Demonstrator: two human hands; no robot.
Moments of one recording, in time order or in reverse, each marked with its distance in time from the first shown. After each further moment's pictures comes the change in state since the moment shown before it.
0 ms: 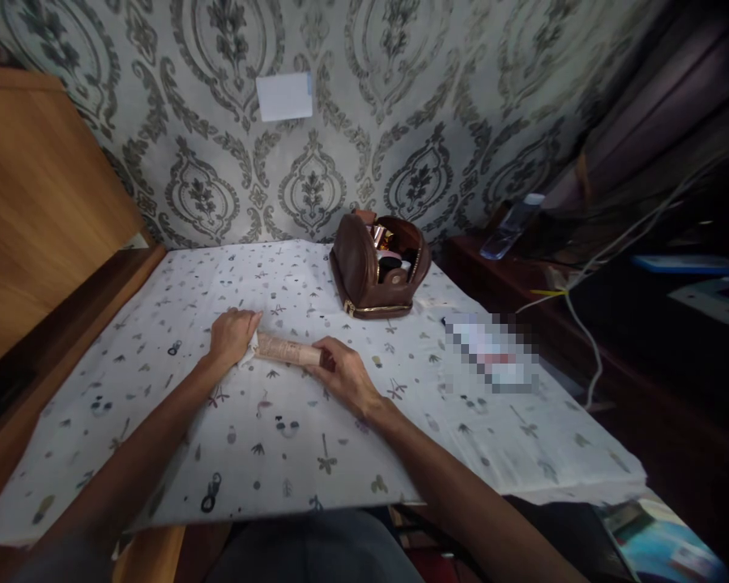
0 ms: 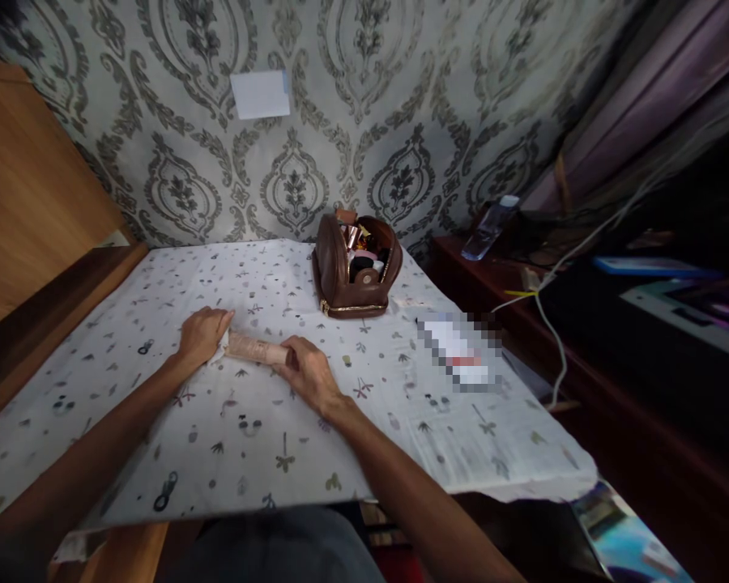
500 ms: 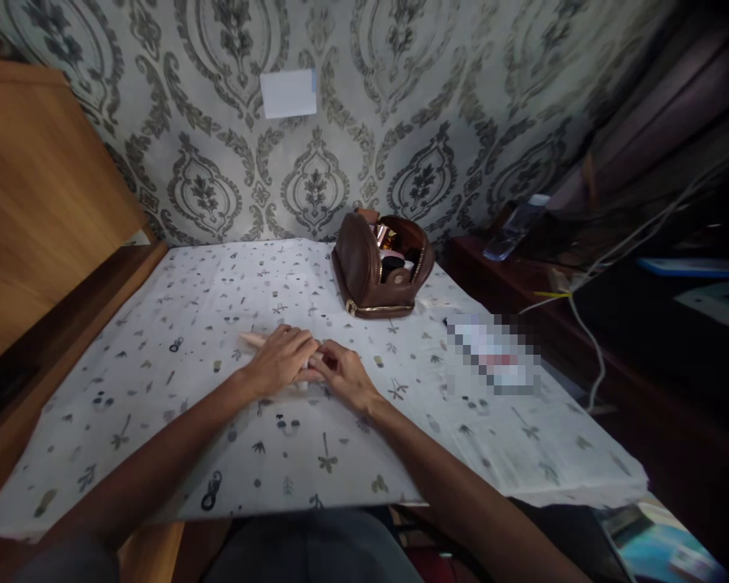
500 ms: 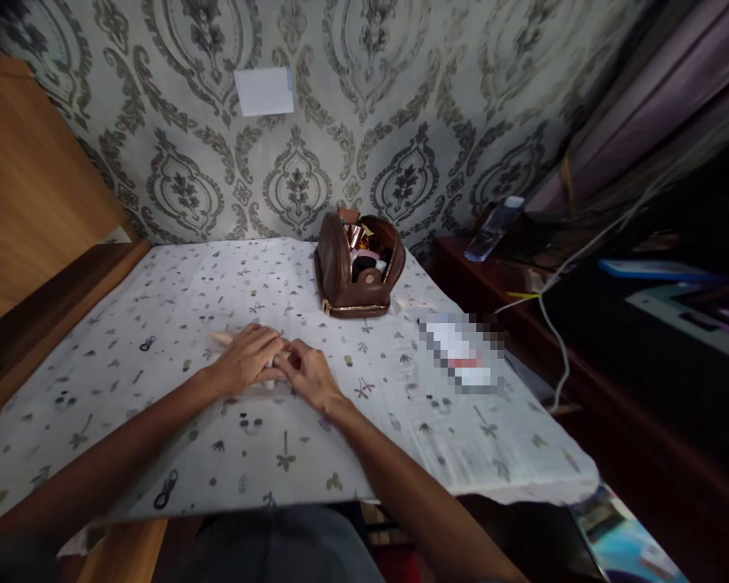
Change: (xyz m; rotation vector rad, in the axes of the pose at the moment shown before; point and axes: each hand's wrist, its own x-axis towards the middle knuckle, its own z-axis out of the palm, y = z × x) left_hand -0.026 0.085 -0.017 -0.157 0.041 0.730; right_hand 0.001 0.001 0.004 0.170 -0.041 0.099
